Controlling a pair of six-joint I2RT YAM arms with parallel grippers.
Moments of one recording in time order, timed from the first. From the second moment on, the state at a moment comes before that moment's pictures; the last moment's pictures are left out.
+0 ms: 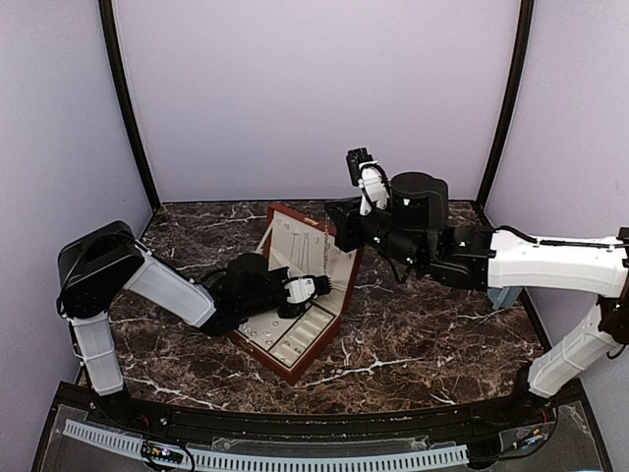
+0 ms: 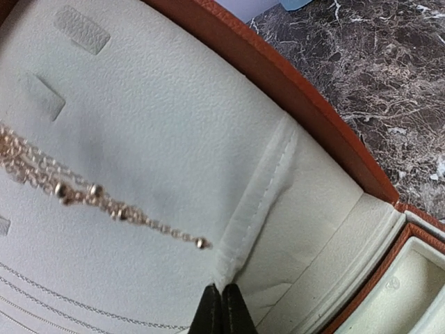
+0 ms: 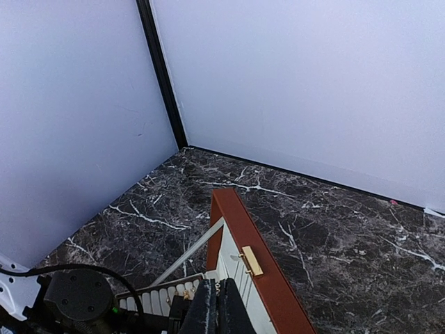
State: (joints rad) left arm -0.87 1.89 0.79 0.78 0.04 0.80; right arm 1.06 1.43 1.13 0.14 0.34 0.23
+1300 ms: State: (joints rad) left arm -0.91 1.86 0.73 0.83 -0.05 0.80; right arm 1.06 1.61 1.18 0.10 0.38 0.18
